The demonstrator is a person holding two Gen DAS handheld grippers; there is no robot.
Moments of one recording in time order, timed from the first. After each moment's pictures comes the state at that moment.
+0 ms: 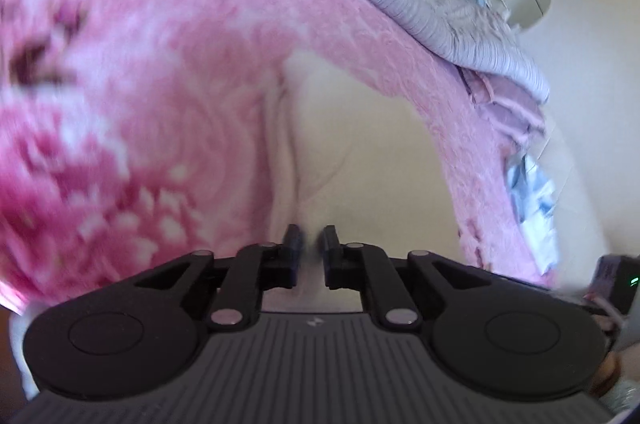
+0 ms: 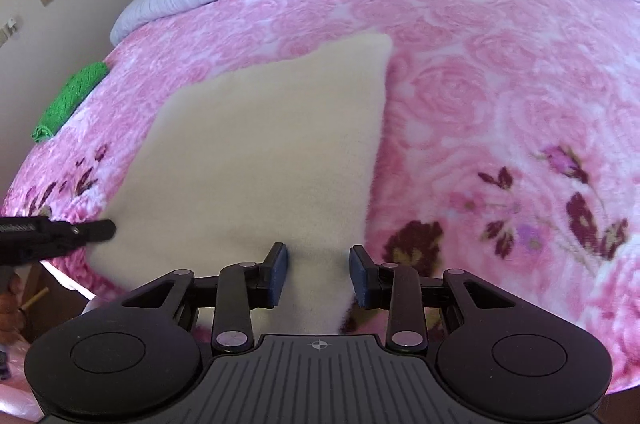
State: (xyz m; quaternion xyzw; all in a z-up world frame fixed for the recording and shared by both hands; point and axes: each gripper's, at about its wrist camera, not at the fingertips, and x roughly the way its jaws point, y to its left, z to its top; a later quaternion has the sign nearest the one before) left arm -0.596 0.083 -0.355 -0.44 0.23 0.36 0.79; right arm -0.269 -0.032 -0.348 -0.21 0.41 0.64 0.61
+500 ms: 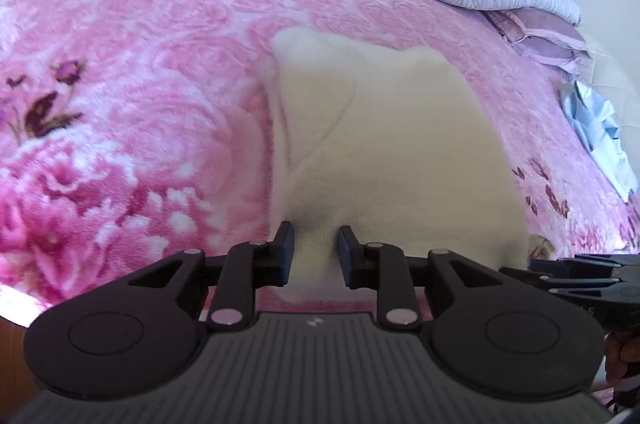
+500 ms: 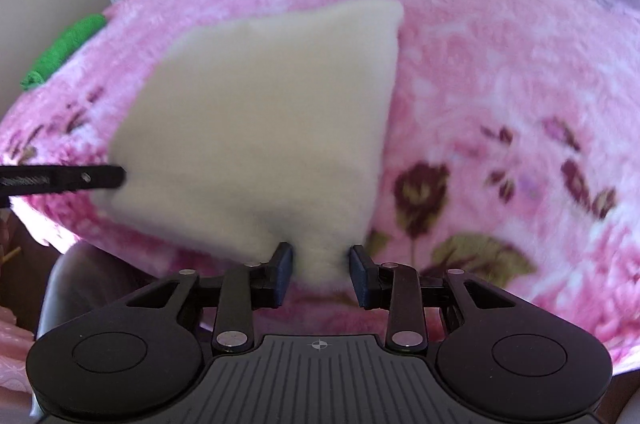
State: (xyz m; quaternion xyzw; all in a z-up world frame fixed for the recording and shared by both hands) left arm -0.549 0.046 -0.361 -0.33 0.32 0.41 0.78; right arm -0.306 -0.054 -0.368 -0.27 0.40 0.62 0.62
